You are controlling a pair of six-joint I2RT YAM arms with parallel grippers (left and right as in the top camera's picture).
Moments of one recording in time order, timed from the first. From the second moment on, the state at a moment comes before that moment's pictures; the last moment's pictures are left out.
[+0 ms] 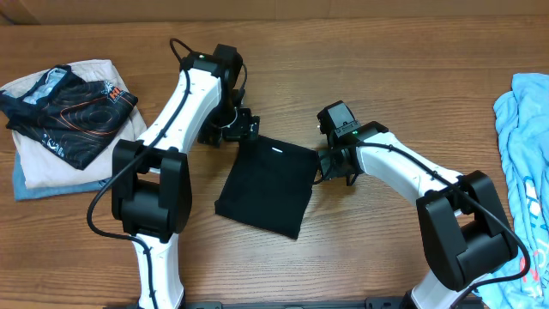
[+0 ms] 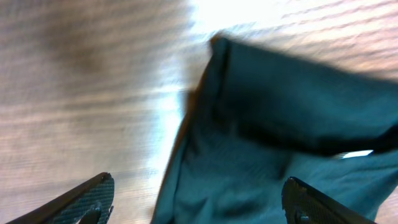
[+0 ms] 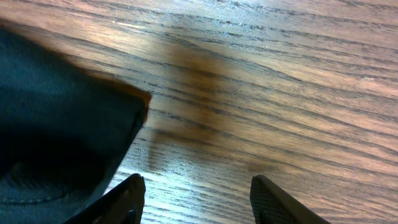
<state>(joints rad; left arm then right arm) -0.27 2.15 1.79 -1.28 0.16 -0.20 0.44 1.84 1.12 -0.66 0.06 0.22</state>
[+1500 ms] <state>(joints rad) -0.27 2.13 1.64 -1.04 0.31 0.02 0.44 1.84 1.12 -0.72 0.06 0.22</state>
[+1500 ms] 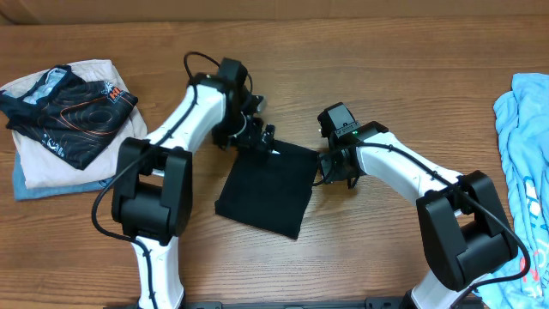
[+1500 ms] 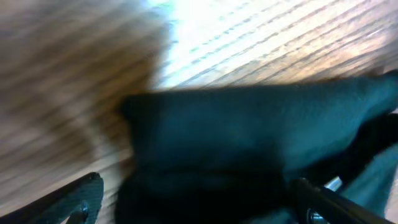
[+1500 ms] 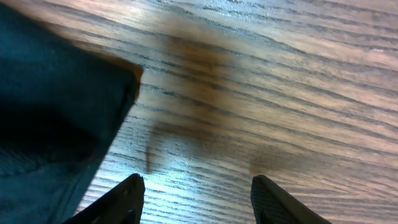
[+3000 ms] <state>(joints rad) -0.23 2.17 1.54 -0.91 0.62 0.30 0.44 1.84 1.12 -0.74 0.06 0.22</state>
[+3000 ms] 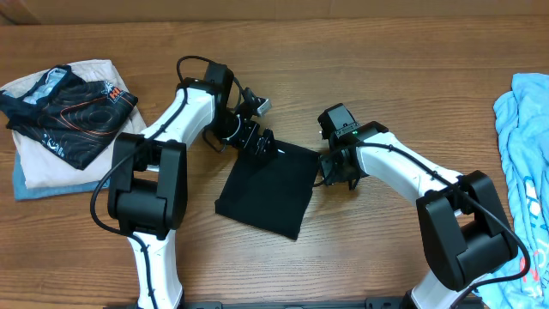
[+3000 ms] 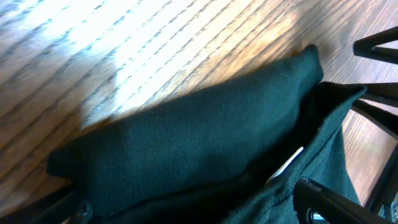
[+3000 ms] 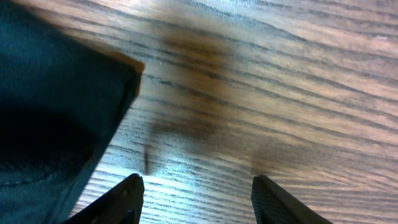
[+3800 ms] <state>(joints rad) -0.23 2.22 1.55 -0.90 0.60 0.31 0.44 1.84 1.12 -0.75 0.06 0.22</state>
